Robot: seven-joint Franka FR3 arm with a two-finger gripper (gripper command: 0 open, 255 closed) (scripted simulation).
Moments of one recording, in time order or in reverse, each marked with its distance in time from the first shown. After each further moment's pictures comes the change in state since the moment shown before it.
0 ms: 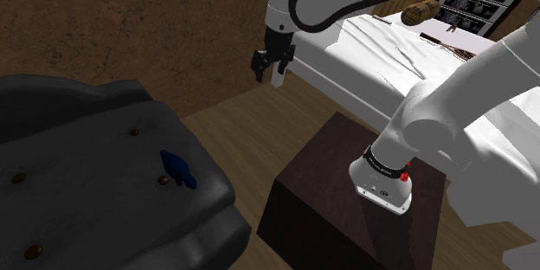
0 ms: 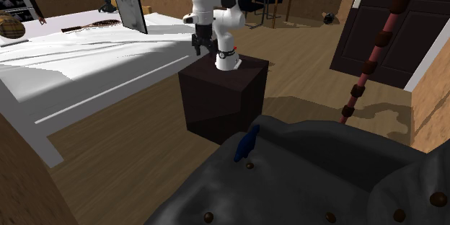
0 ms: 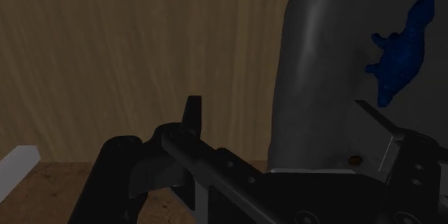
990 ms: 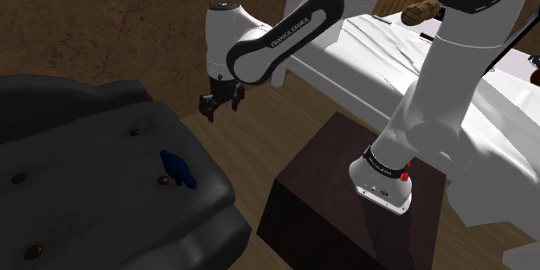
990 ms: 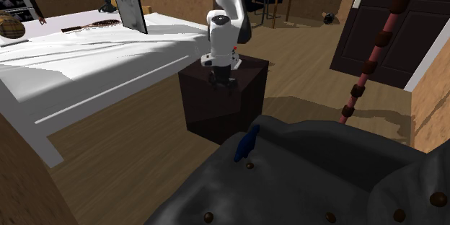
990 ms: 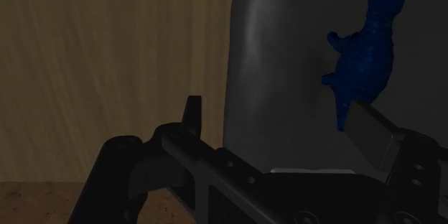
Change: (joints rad) arm 0.094 0.548 0.113 0.271 -0.110 0.235 0.244
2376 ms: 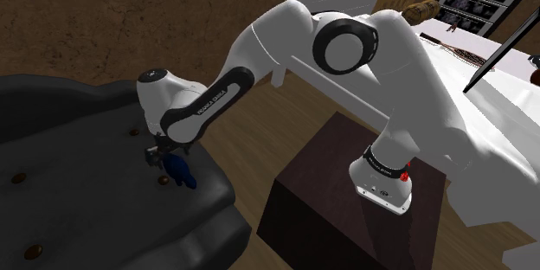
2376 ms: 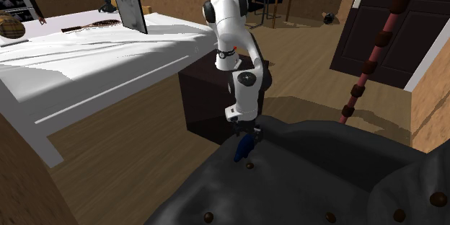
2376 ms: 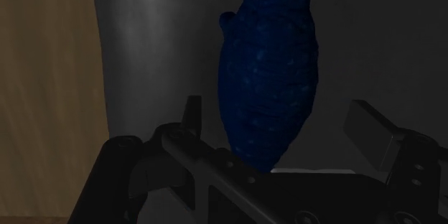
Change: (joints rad) arm 0.230 0.702 -0.040 0.691 -0.121 -0.031 0.154
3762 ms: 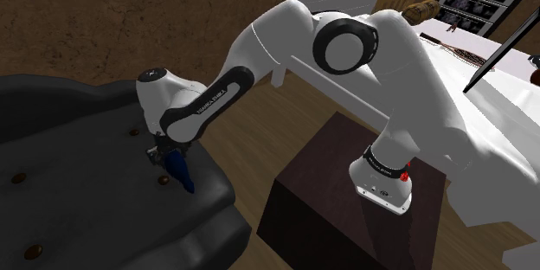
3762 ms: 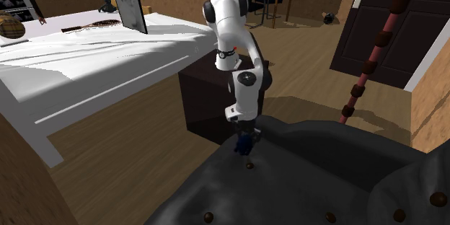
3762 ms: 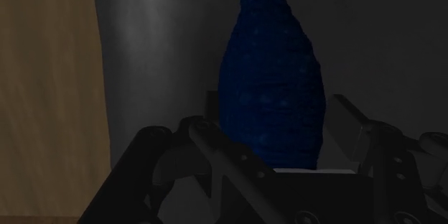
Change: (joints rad) arm 0.000 -0.002 0.001 0.002 0.001 -0.004 0.000
